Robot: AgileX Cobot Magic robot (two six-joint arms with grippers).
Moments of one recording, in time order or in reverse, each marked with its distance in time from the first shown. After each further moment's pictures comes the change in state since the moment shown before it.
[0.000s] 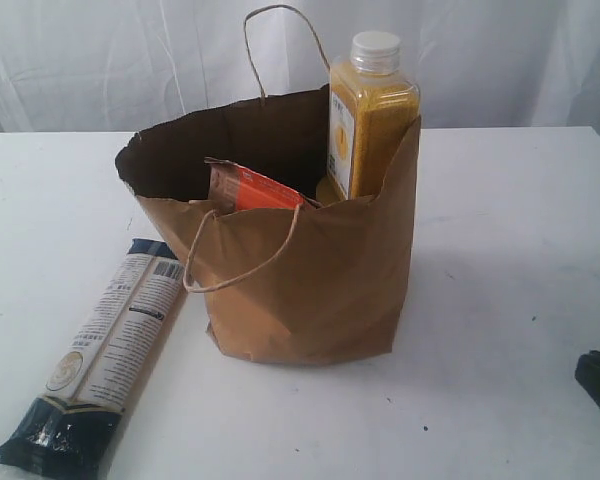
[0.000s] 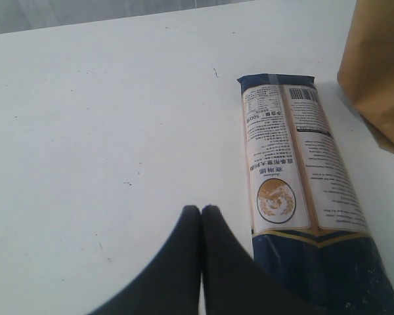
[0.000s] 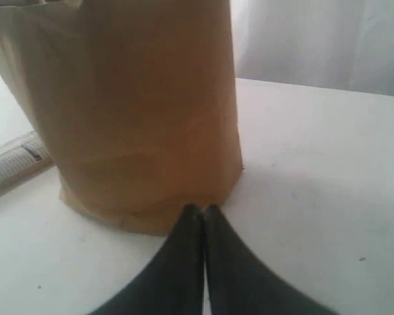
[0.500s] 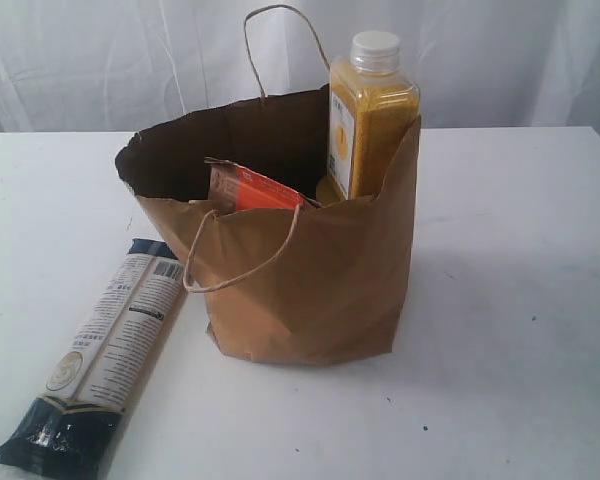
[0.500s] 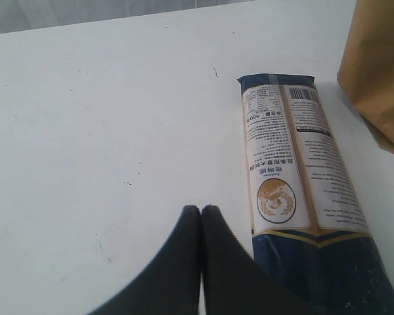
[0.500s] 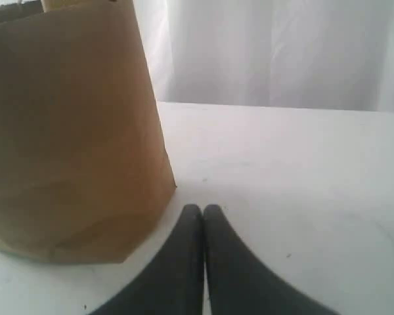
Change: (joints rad) left arm 0.000 0.000 0.000 0.000 0.000 0.000; right arm -0.188 -0.121 0.021 0.000 0.046 0.000
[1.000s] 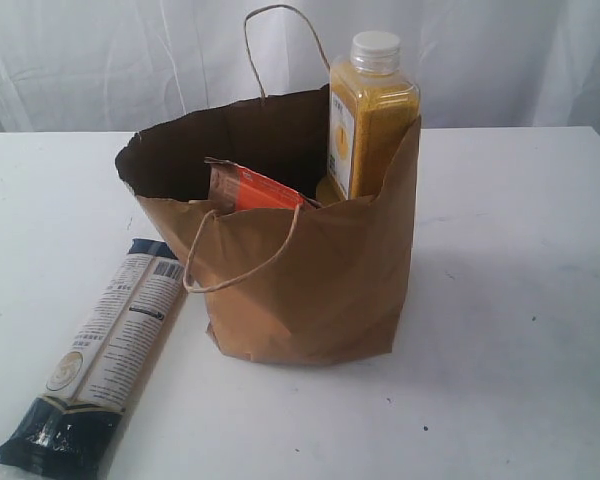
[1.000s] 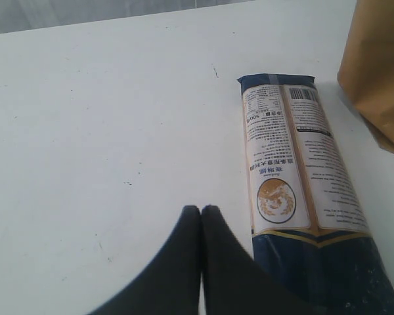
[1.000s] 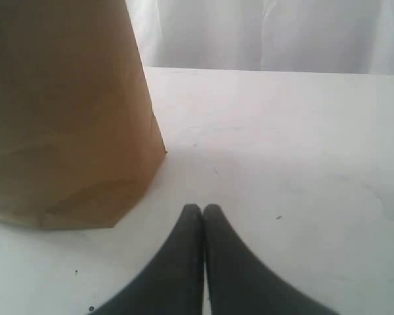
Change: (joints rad) left arm 0.000 0.000 0.000 0.000 0.000 0.000; right arm -0.019 -0.001 0.000 0.000 0.083 0.000
